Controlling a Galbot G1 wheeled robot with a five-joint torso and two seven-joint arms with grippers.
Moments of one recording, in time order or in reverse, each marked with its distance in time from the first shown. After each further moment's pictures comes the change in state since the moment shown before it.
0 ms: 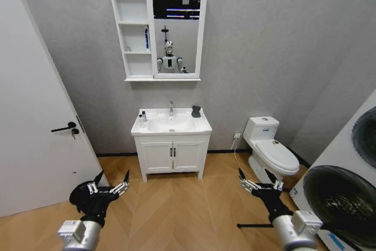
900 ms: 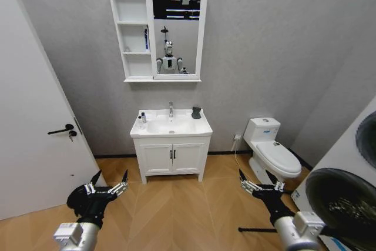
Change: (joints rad) left arm 0.015 -0.009 -0.006 -0.026 0.015 -0.009 0.001; right arm -0.012 0.004 0.012 0.017 -0.007 -0.016 -0.022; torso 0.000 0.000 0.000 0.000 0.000
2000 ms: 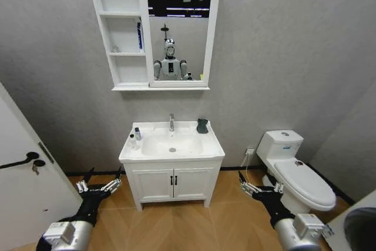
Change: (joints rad) left arm -0.017 -0.008 -0.052 -0.003 -0.027 -0.001 0.002; right arm -0.022 0.006 0.002 0.006 -0.013 0.003 -0.018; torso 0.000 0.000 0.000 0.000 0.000
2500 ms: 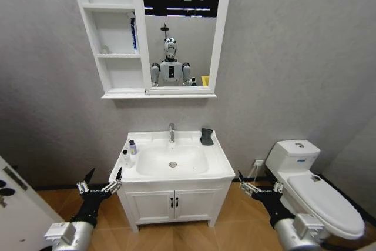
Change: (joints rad) left arm 0.000 -0.001 0.009 0.003 0.001 0.001 0.000; right arm -0.002 0.000 0.003 0.000 0.000 0.002 -0.004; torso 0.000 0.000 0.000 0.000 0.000
